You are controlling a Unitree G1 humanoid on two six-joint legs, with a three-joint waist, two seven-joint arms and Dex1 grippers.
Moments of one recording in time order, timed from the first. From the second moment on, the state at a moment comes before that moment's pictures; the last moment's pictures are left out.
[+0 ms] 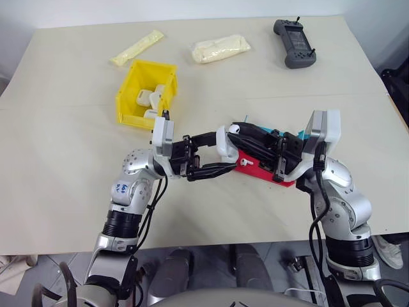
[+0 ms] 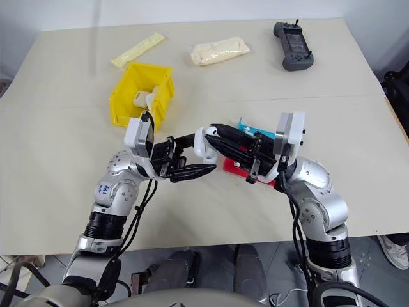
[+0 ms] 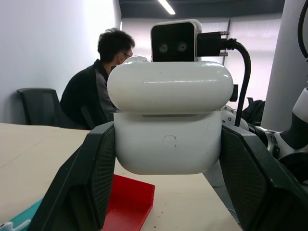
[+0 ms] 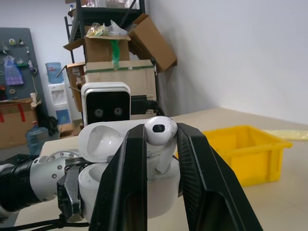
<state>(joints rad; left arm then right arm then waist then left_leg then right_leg) -0.48 0.19 -0.06 0.02 -0.60 0.17 -1.20 -0.31 -0.39 -0.01 -0.38 0.74 0.31 0.90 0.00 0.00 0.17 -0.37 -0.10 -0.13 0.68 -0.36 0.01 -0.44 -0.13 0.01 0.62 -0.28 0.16</state>
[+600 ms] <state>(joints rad) -0.48 0.17 -0.06 0.03 -0.58 0.15 -1.22 -0.34 -0.44 -0.02 -0.37 0.81 0.41 0.91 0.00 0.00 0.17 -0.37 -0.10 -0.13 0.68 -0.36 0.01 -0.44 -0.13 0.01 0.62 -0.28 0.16</state>
